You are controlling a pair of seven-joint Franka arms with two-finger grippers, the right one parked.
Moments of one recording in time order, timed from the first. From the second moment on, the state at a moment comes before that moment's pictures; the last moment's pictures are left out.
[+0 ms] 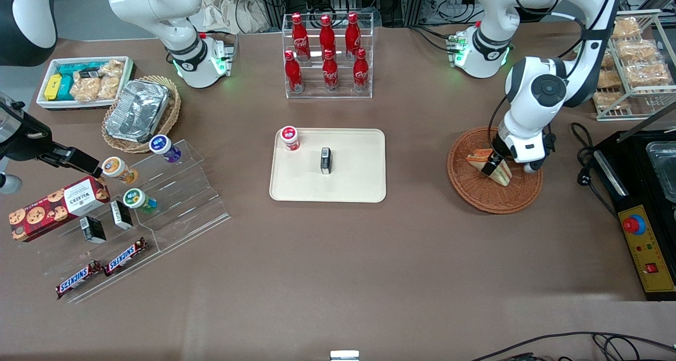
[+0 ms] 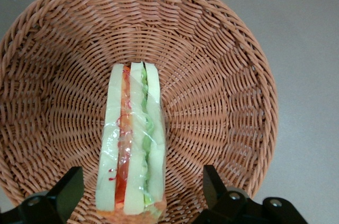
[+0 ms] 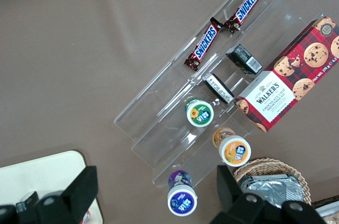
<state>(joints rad) -0.18 -0.02 0.01 -2.56 0.10 2.58 -1.18</state>
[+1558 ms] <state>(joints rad) -0.18 -0.12 0.02 -1.95 0.04 1.73 -0.77</state>
